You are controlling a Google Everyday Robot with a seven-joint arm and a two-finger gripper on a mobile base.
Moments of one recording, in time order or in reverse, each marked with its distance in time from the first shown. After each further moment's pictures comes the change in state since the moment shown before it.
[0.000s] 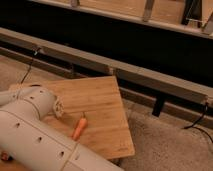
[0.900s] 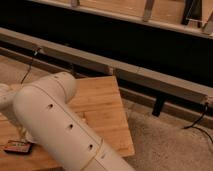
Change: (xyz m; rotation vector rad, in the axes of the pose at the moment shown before) arm 0.072 -0.092 0.036 0.036 0.058 0.118
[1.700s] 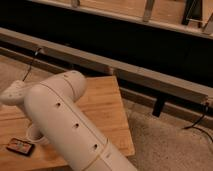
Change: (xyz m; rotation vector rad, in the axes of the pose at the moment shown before) arm -0.048 -0.074 -0.008 0.053 -0.100 0.219
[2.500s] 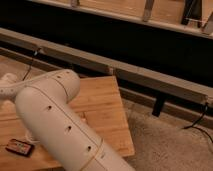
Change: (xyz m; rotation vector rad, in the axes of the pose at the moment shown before) arm -0.020 0.056 -0.019 -0.054 -0.053 -0.058
